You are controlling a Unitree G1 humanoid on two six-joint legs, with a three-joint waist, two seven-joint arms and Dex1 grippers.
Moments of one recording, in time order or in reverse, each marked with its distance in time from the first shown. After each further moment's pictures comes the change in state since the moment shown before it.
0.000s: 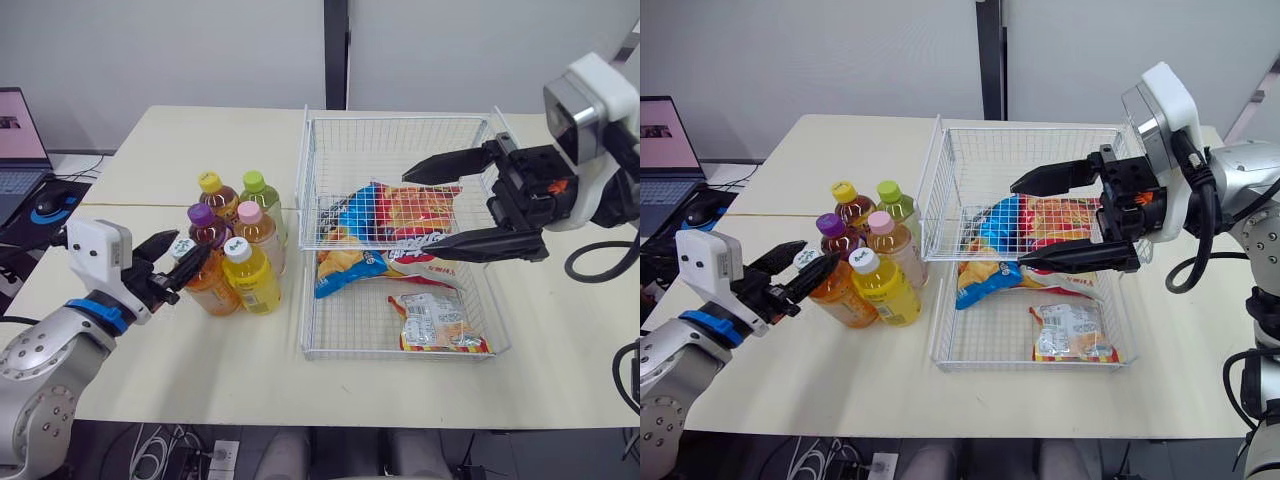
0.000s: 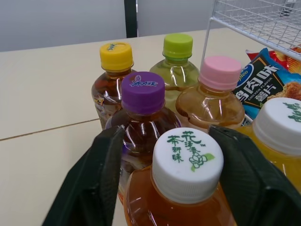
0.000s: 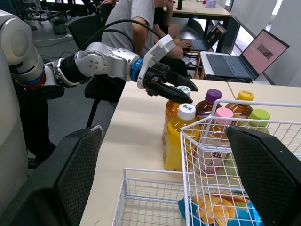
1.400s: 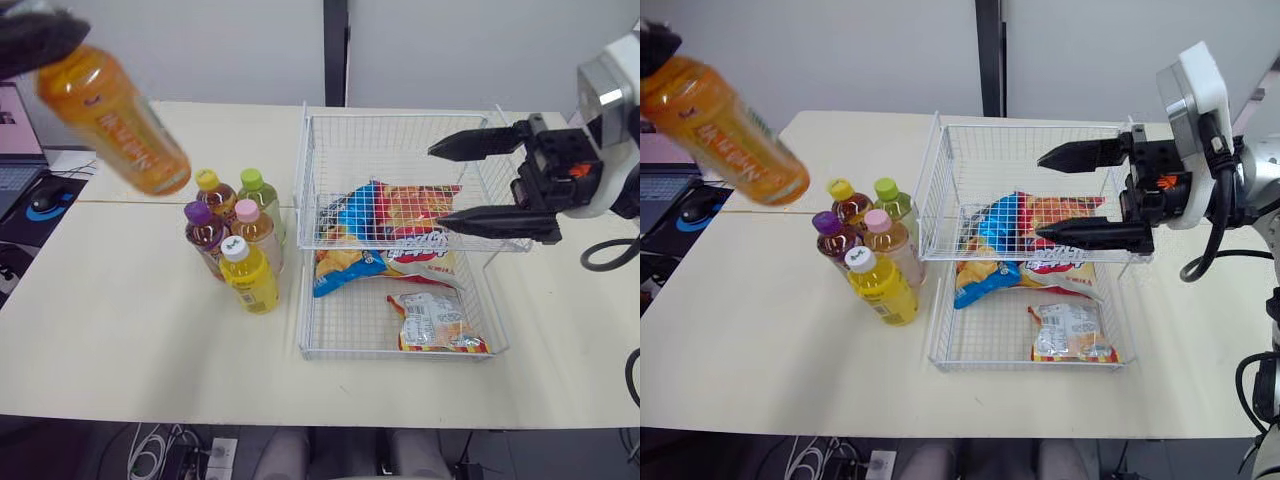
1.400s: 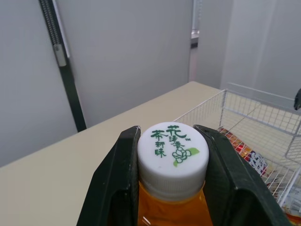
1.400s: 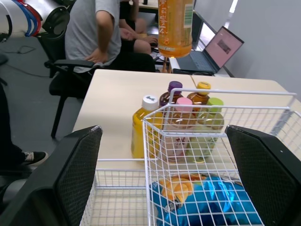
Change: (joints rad) left arm -1.077 0.653 -0.207 0.672 -0.378 0.307 -0.449; right arm 0.040 -0.070 -0.087 0.024 -0.046 -0.026 -0.058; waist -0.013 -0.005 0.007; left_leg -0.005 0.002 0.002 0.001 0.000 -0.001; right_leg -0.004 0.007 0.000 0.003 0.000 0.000
